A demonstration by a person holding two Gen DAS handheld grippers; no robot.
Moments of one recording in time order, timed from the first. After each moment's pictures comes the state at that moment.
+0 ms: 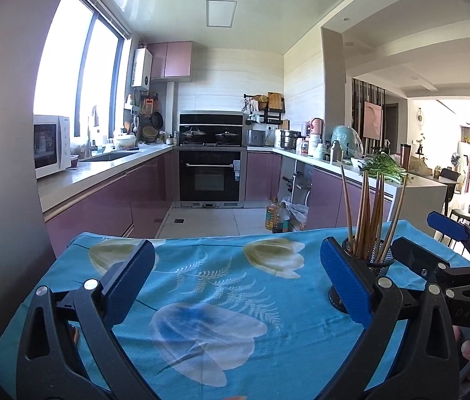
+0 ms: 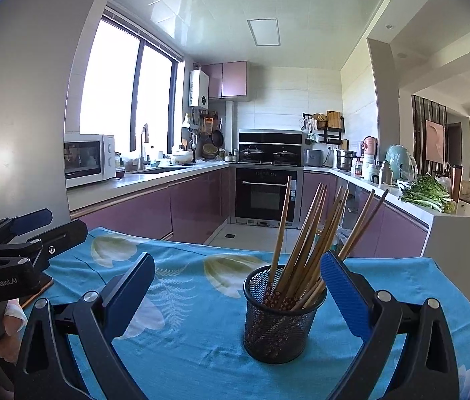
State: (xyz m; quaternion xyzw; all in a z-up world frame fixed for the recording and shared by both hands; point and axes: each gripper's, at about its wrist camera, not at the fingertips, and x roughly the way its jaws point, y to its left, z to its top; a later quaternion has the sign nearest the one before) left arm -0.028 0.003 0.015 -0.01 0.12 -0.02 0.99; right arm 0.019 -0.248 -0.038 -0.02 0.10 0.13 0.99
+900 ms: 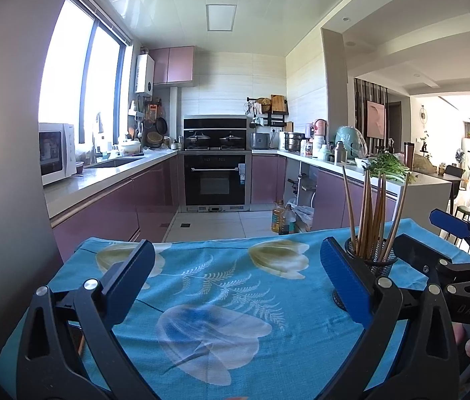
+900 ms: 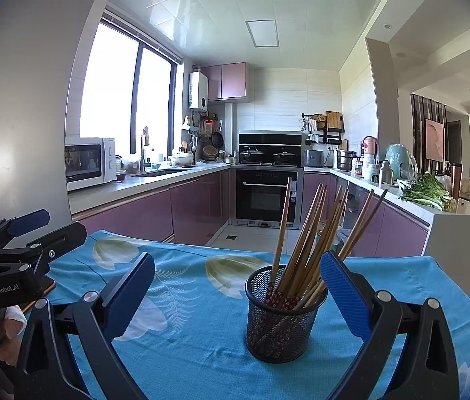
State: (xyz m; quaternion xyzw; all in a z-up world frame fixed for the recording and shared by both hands) left arm -0.033 0.002 0.018 -0.01 0.11 -0.01 0.99; right arm 0.018 -0.248 -0.039 -0.01 0.10 0.13 0.99
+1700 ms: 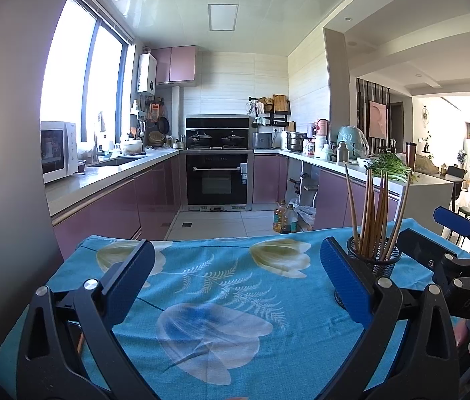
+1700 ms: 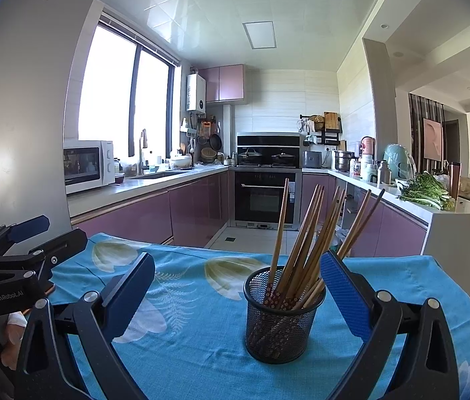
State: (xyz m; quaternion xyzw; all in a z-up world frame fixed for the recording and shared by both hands) left arm -0.036 0.003 0.018 -0.01 0.11 -0.01 0.99; right arm 0.015 -0.243 -0.039 -0.01 0.10 0.13 0.99
